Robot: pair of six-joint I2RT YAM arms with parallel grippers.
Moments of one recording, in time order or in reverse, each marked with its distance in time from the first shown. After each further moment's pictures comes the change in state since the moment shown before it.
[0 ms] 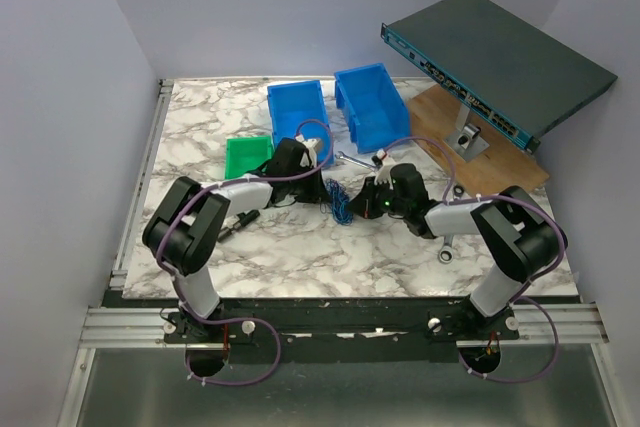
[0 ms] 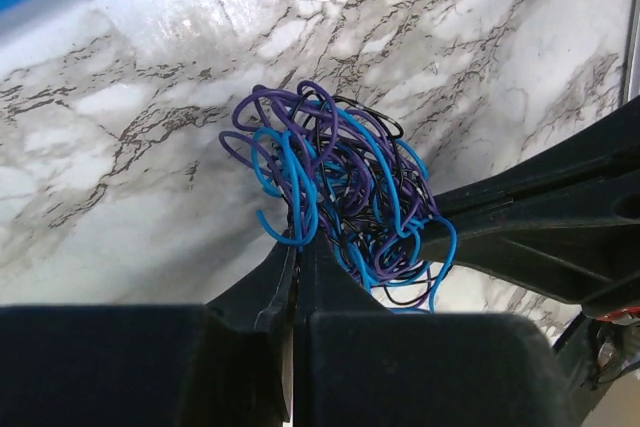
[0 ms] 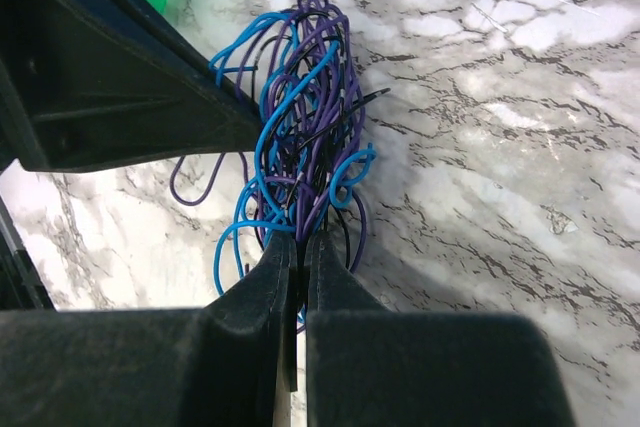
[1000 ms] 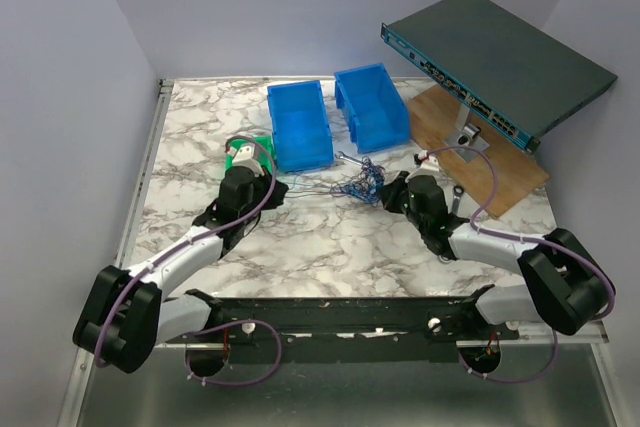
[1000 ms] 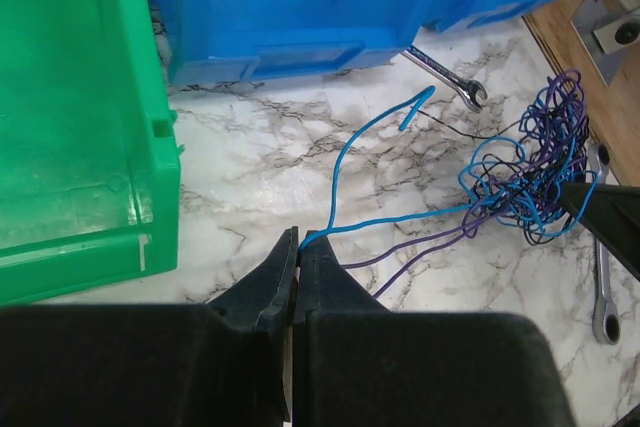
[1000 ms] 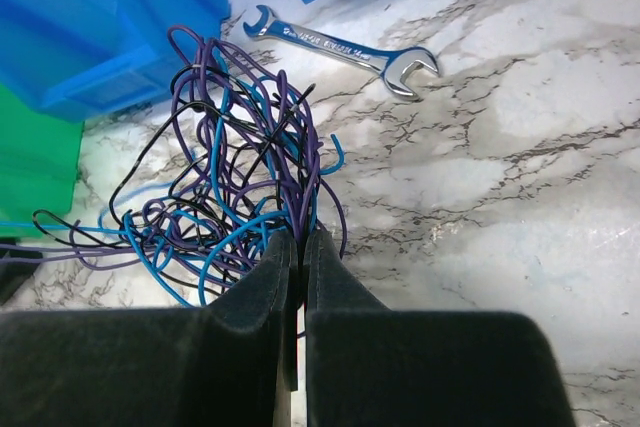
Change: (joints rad) left arm 0.102 -0.600 -0.438 0.190 -0.354 -0.109; right arm 0.024 -0.346 -0.156 -0.081 0.621 0.122
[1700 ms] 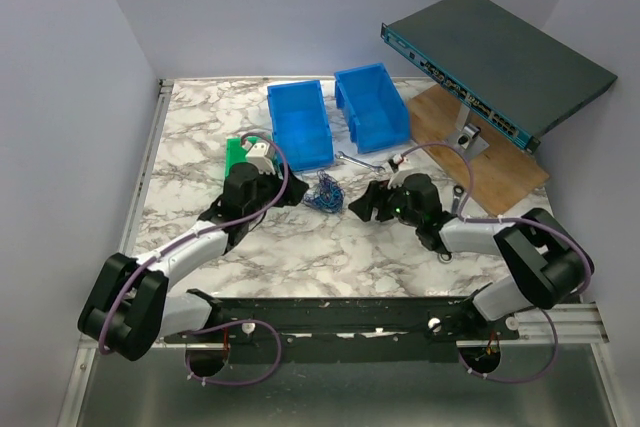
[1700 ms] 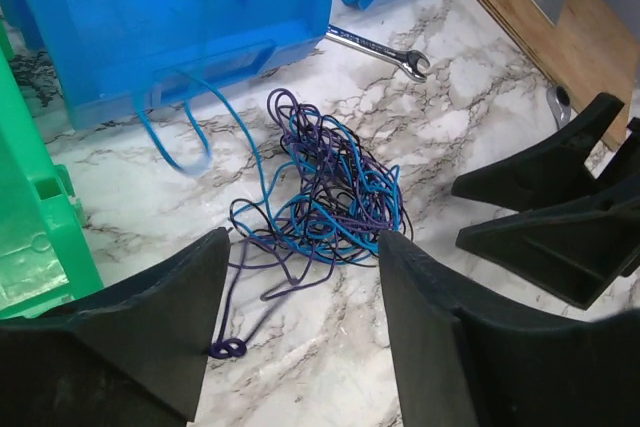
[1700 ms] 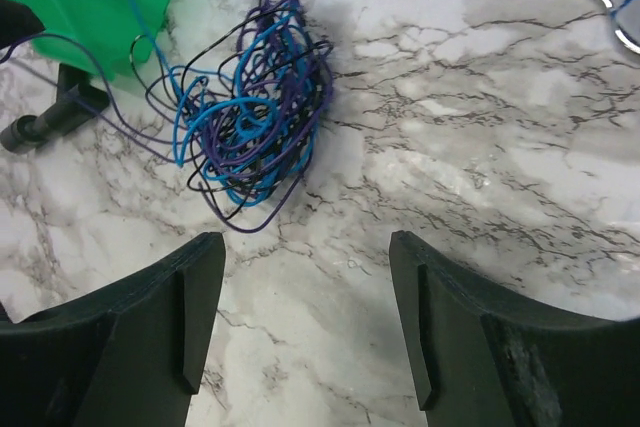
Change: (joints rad) left arm -0.027 0.058 0.014 0.110 0.138 0.095; right arm -0.019 0.146 0.008 0.132 -0.436 -0.137
